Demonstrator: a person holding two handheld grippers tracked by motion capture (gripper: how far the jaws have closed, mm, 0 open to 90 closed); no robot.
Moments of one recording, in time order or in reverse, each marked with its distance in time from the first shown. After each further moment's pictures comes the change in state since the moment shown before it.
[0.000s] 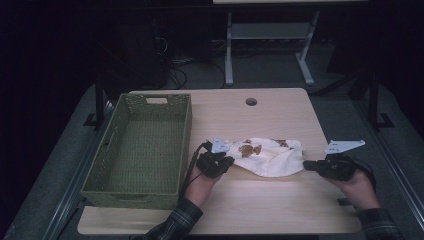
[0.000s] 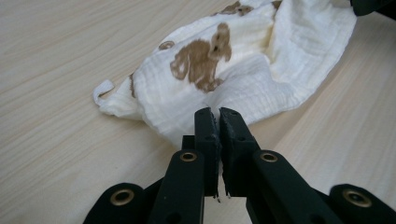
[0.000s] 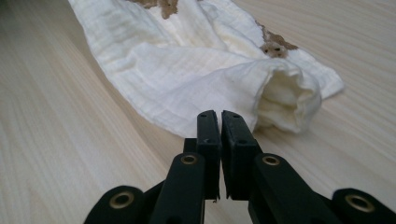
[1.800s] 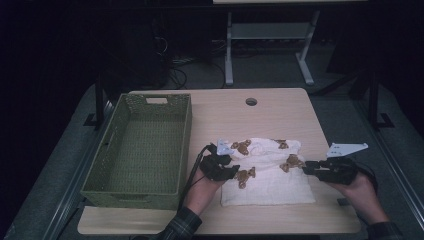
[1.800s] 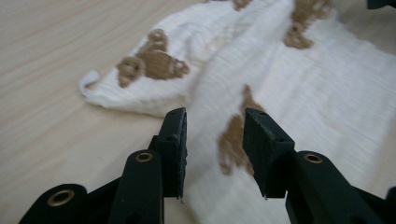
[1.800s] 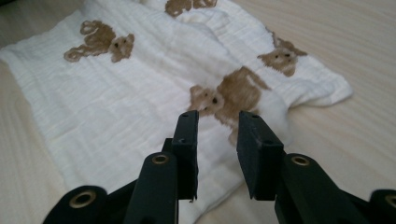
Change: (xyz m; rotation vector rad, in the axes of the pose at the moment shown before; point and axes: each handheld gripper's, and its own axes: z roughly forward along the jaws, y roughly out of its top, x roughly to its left) left arm -0.005 0.007 0.008 0.058 0.020 -0.002; right arm 0.007 -0.001 -0.004 -0.019 0.019 -0.015
